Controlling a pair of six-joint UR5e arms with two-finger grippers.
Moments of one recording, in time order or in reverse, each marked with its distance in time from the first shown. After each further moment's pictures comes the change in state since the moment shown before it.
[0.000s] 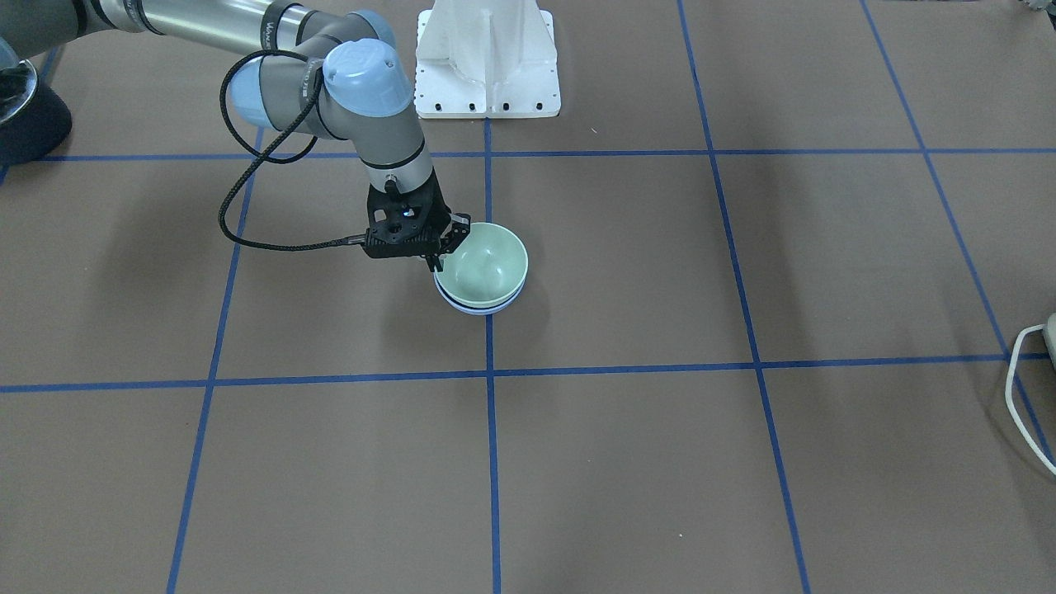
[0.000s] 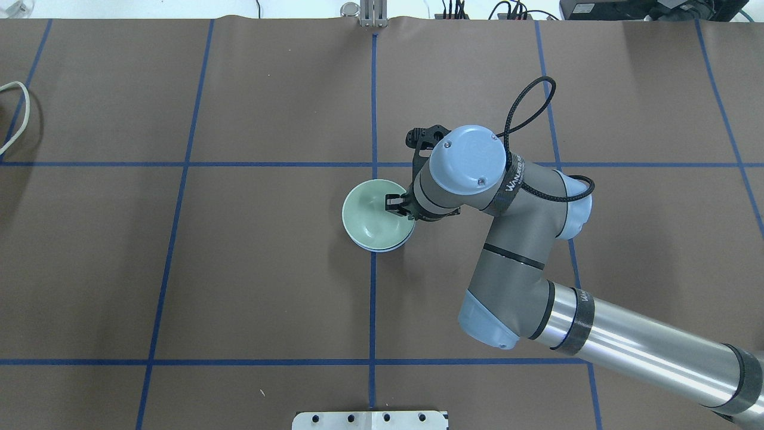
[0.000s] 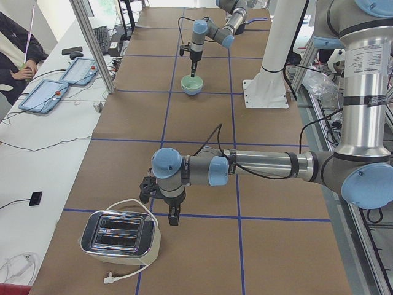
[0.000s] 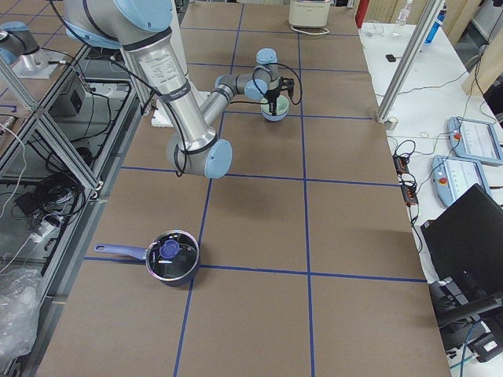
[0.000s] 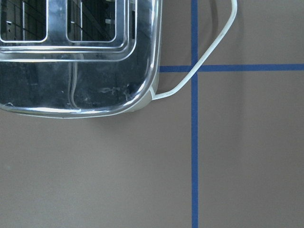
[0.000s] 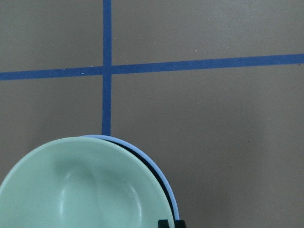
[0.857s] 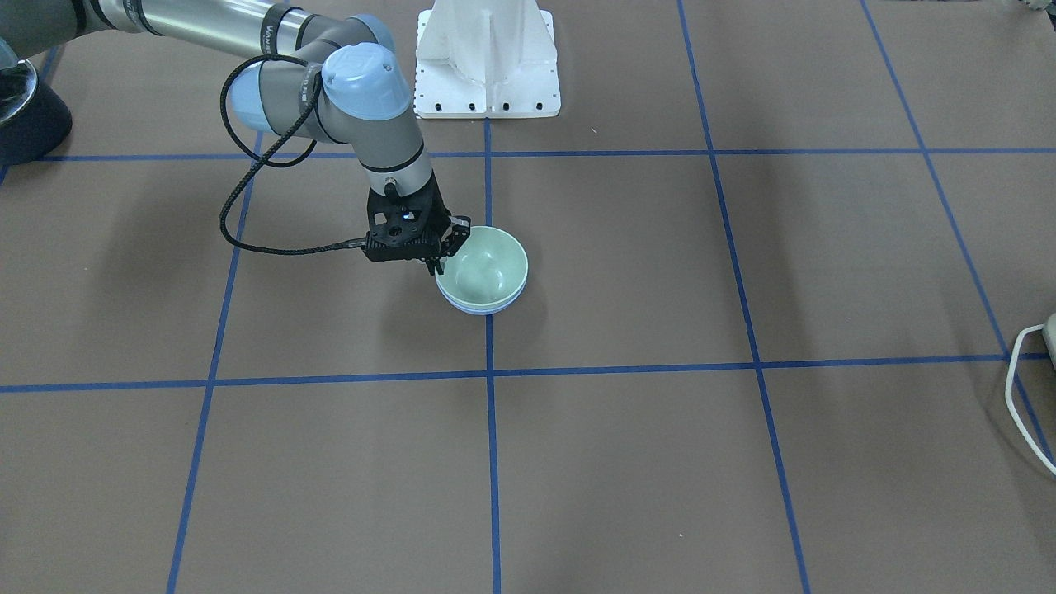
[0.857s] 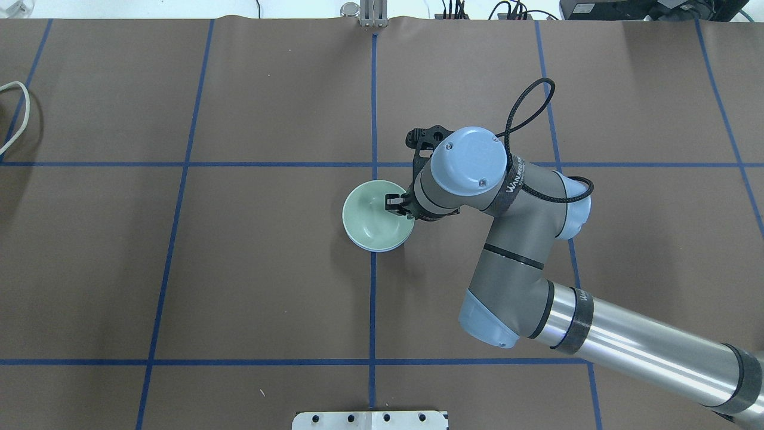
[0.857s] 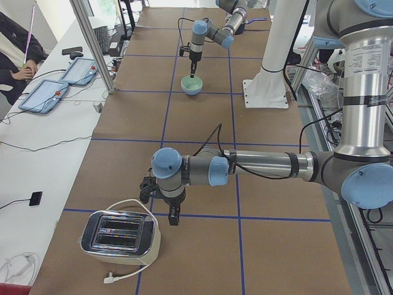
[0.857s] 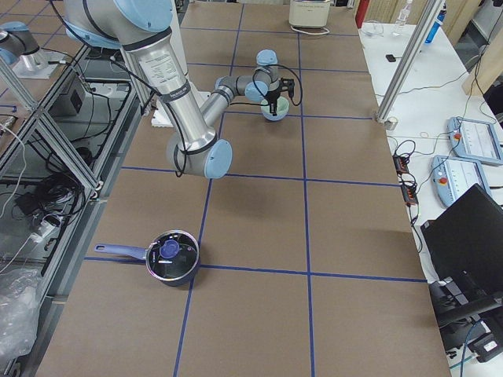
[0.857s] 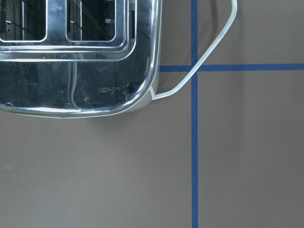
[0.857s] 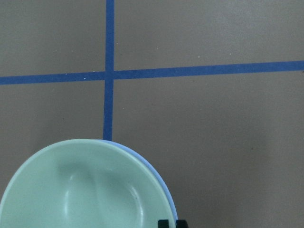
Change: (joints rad) left arm 0.000 0.000 0.000 0.000 0.000 0.000; right arm 0.000 -0.002 -0.015 0.030 -0.002 -0.004
